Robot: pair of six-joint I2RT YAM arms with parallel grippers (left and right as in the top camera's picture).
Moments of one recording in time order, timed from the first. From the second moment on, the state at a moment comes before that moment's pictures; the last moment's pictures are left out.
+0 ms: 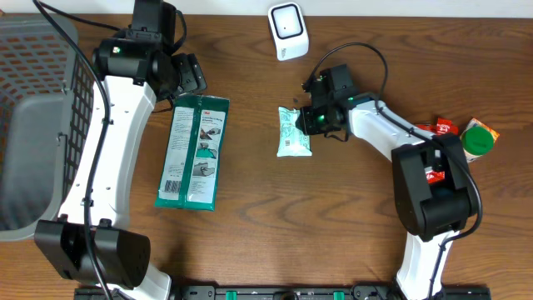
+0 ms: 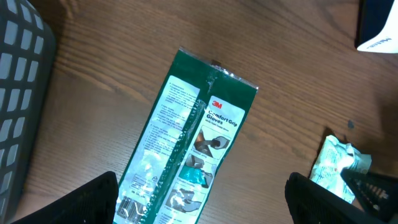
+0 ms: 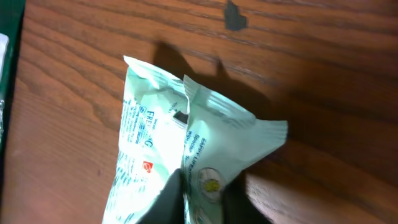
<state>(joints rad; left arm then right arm) -0.13 1.74 1.79 -1.20 -0.09 -0.45 0.32 2.06 1.33 -0.41 -0.37 0.21</state>
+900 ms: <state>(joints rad) -0.13 1.74 1.79 -1.20 -0.09 -0.45 0.28 1.77 1.33 -0.70 0.01 0.01</state>
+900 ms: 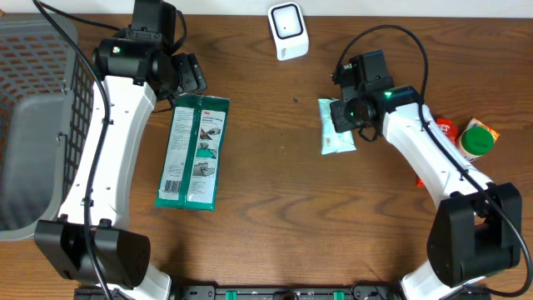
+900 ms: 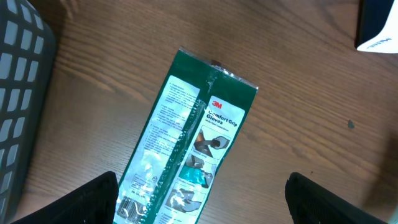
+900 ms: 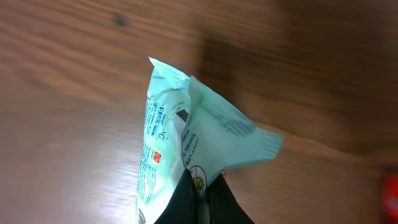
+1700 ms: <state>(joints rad) -0.13 1.74 1.79 -1.20 -0.09 -0.45 0.58 1.77 1.16 -0.59 0.86 0.19</state>
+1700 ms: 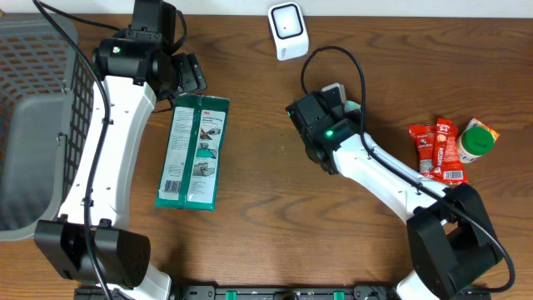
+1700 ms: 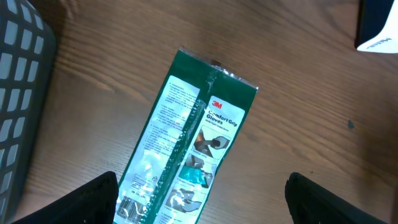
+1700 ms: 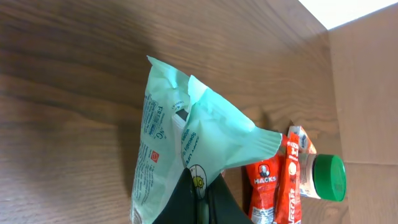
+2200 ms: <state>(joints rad) -0.13 1.74 1.79 -1.20 -0.09 -0.45 0.59 1.78 1.10 -0.53 0.80 0.19</state>
